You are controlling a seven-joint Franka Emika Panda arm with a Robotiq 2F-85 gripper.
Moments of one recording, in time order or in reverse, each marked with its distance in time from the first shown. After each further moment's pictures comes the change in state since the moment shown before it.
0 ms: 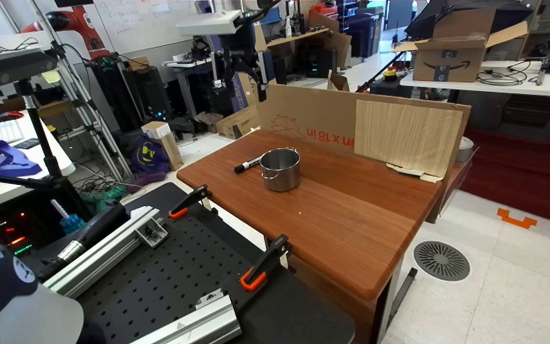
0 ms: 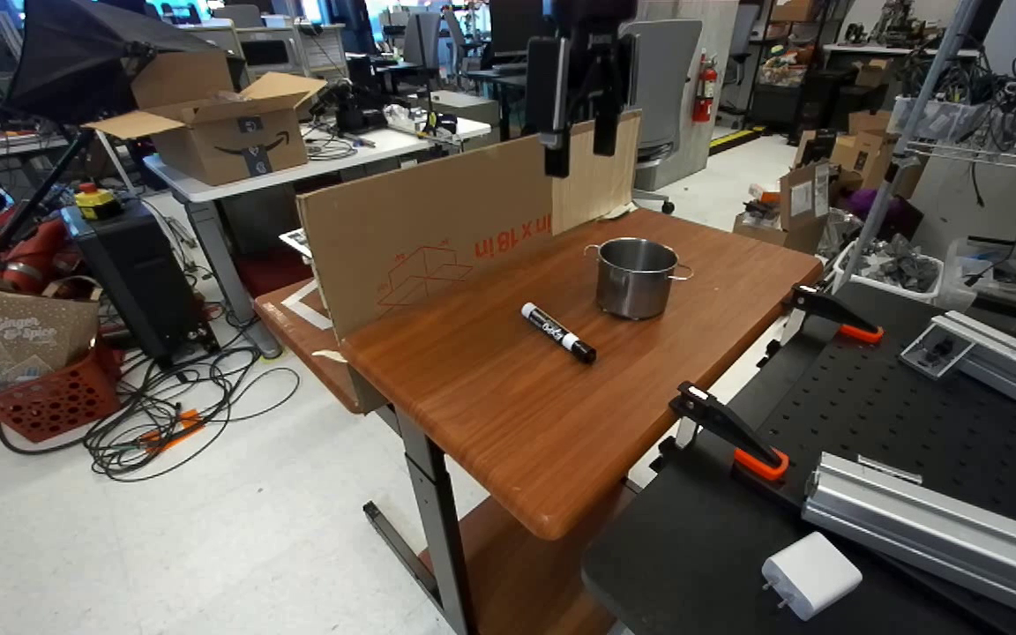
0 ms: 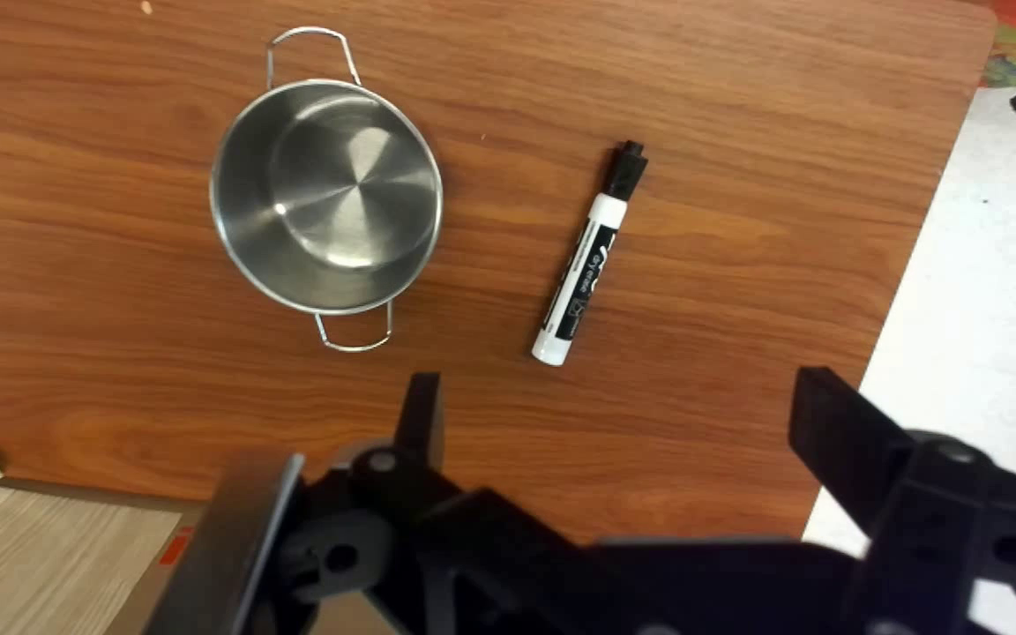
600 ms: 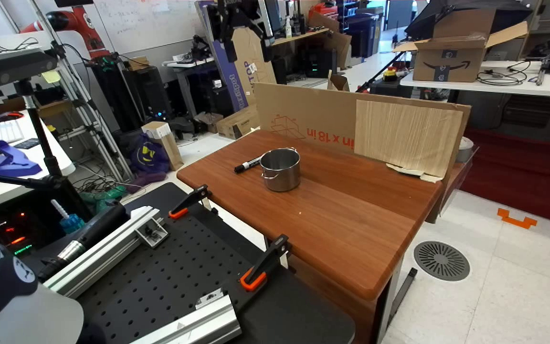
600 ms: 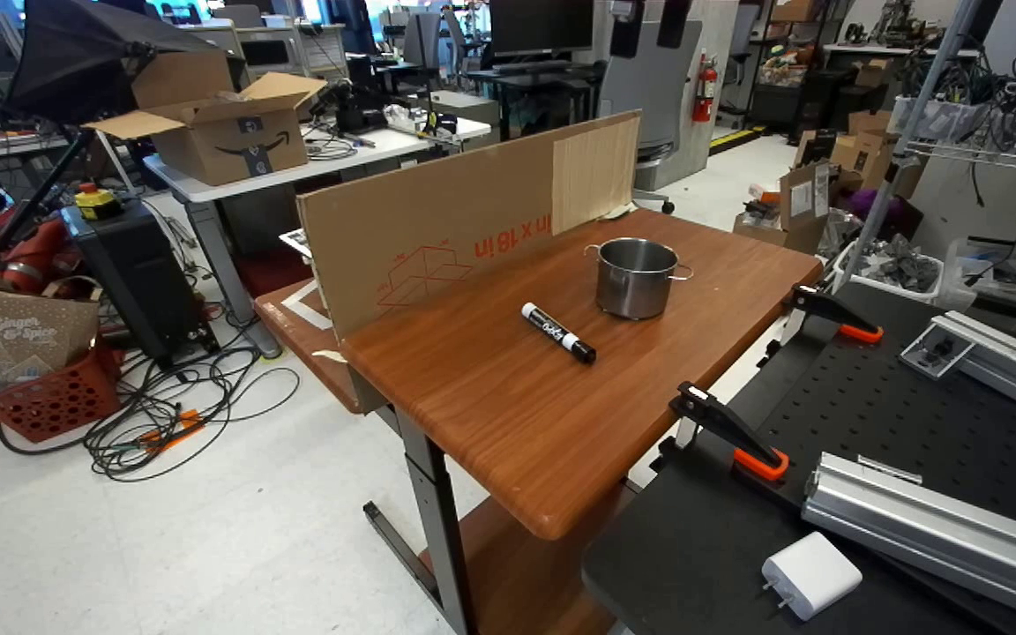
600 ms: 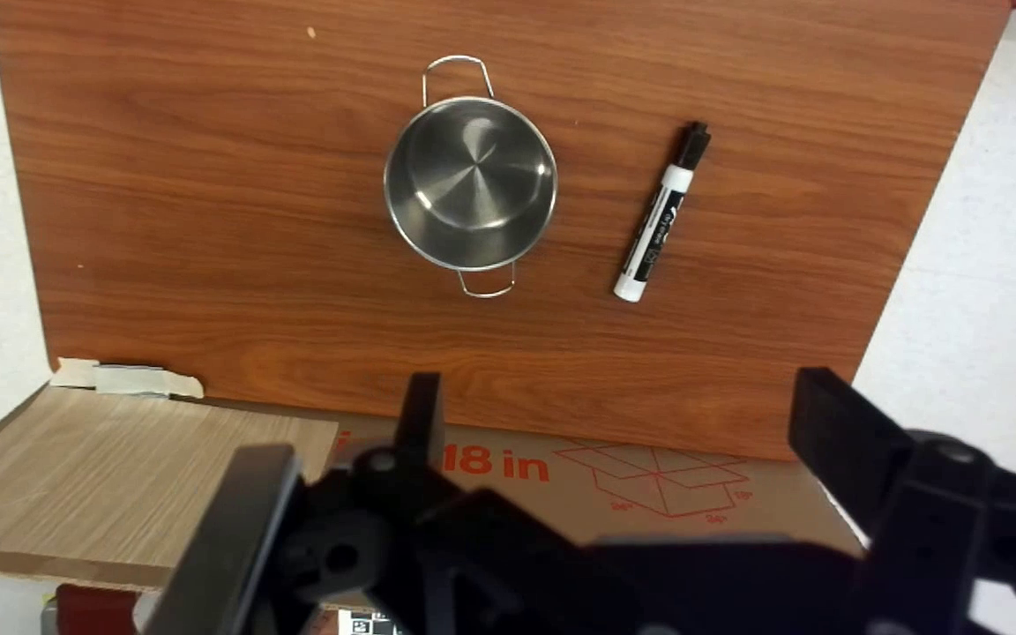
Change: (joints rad) arm -0.031 -0.277 -0.065 -0.108 -0.011 -0.051 -0.044
